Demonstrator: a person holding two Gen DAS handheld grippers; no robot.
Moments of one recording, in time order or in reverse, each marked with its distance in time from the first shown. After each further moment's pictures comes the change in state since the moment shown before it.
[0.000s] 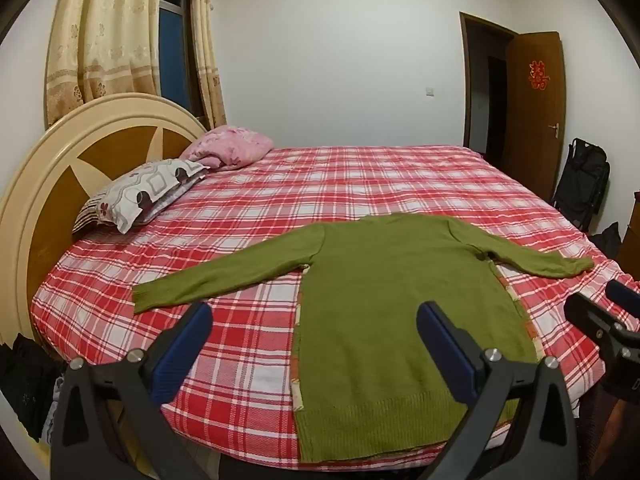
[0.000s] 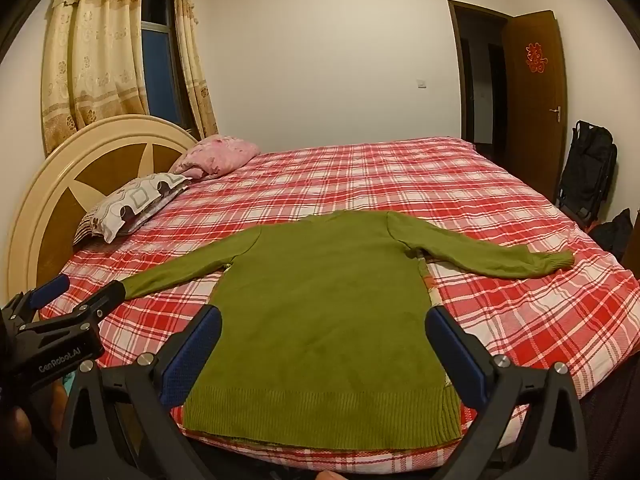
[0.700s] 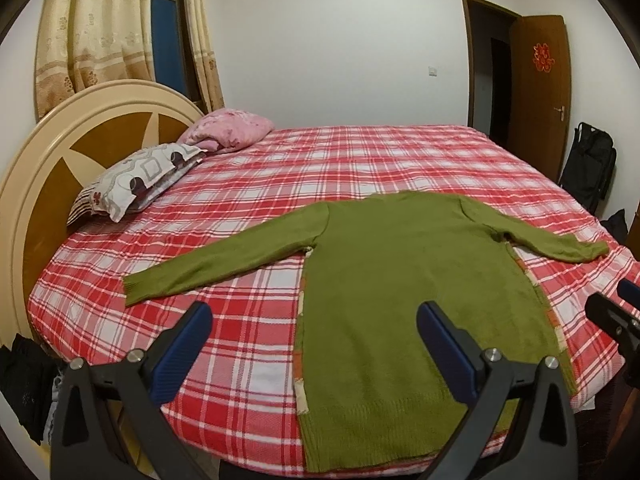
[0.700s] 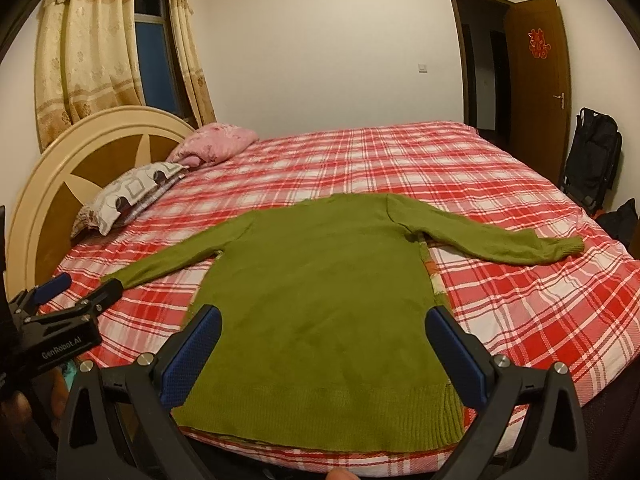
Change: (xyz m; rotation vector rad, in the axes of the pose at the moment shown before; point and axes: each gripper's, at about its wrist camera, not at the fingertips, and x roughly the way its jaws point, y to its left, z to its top) left arm 0.048 -0.003 -0.007 0.030 0.067 0.011; right arm 0.039 -0.021 -0.014 0.011 0.064 0.008
